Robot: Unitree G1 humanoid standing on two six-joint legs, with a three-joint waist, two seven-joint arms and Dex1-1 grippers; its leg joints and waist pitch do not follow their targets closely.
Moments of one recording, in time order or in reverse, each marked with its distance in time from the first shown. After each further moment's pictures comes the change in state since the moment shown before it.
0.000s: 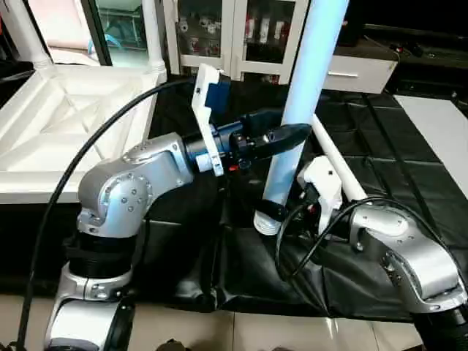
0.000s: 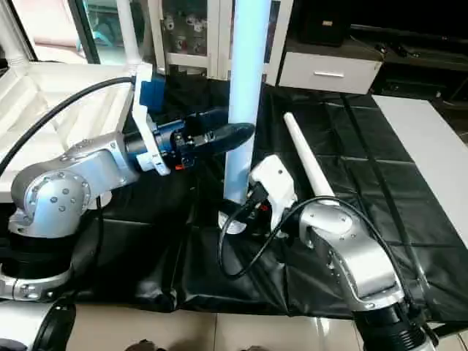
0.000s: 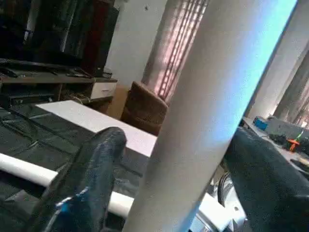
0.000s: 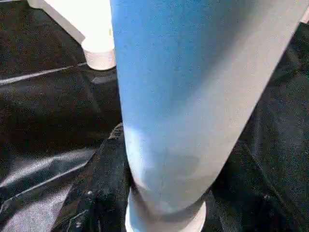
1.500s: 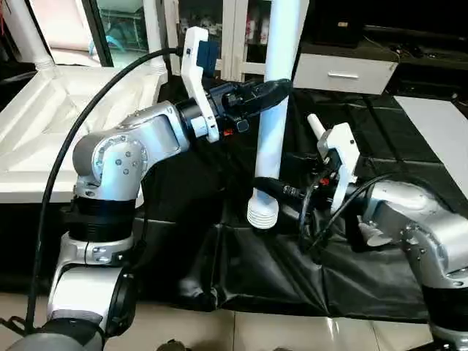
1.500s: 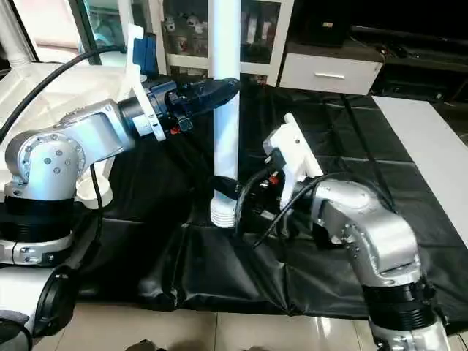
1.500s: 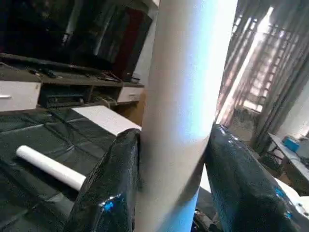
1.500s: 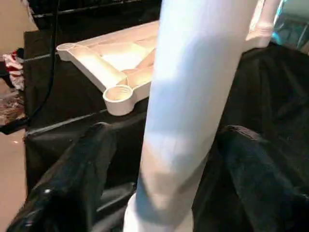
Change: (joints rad) left arm -0.169 0.005 0.087 0.176 -0.004 0.044 0.135; right arm -0.120 -0.021 -0.137 -0.010 0.205 0.164 0.054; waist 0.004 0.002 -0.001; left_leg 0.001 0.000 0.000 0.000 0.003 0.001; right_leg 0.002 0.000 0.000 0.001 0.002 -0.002
